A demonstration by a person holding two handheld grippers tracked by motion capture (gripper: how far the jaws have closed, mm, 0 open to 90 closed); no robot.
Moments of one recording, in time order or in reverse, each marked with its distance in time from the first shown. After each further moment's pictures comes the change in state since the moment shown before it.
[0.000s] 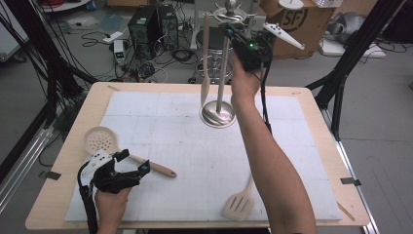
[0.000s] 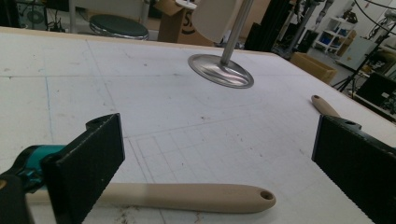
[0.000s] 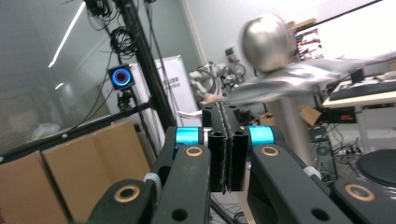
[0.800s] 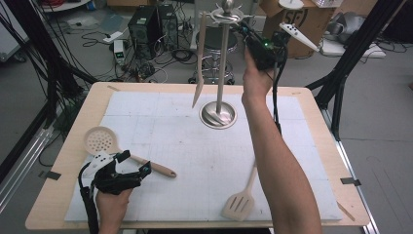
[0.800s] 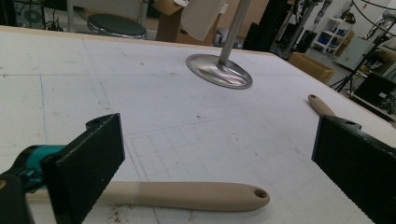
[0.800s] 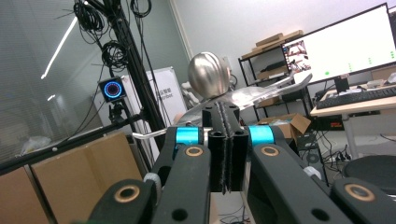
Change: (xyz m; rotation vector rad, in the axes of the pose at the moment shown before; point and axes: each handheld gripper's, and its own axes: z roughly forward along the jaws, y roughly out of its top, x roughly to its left) left arm -0.004 -0.001 0.000 0.005 -0.004 -0.003; right arm -0.017 0.012 -0.014 -0.038 -0.025 0.000
